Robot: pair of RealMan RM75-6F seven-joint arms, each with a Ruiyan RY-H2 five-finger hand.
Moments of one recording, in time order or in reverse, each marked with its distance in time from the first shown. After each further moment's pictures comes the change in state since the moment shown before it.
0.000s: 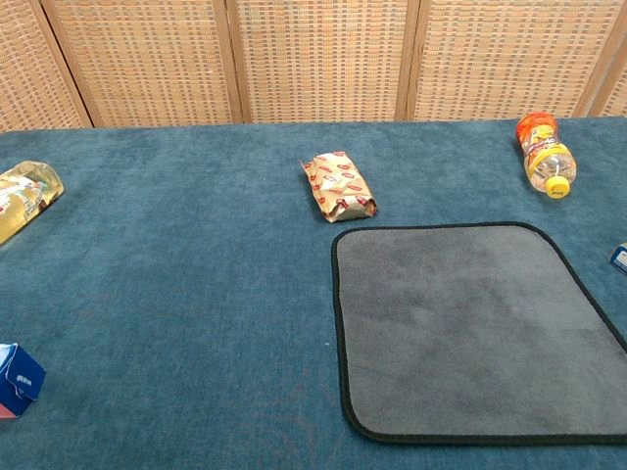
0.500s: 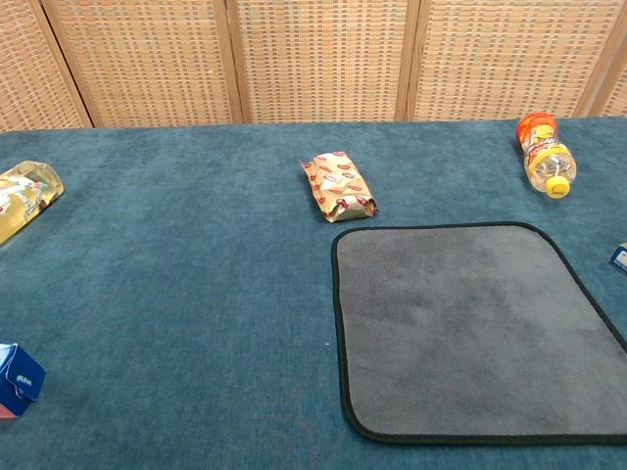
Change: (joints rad) left arm -0.001 -0.002 0.000 -0.002 0.003 0.001 0.001; right arm -0.005 0.007 -0.001 -0.010 -0.007 0.013 0.006
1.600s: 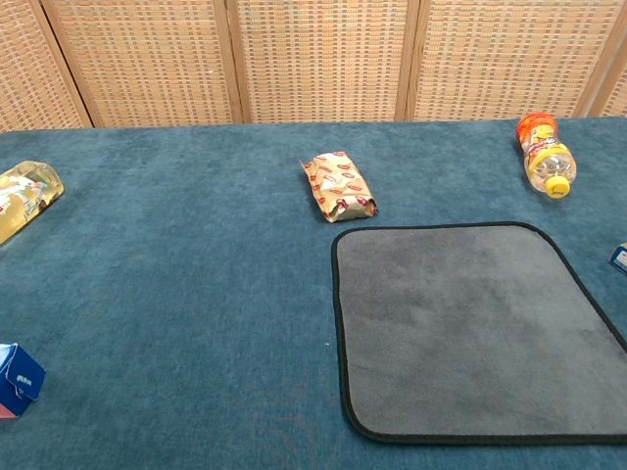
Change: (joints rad) left arm -0.009 -0.004 -0.001 0.002 -0.007 -0.017 -0.003; right arm -0.038 -0.152 -0.082 0.083 -0.172 0.077 -0.006
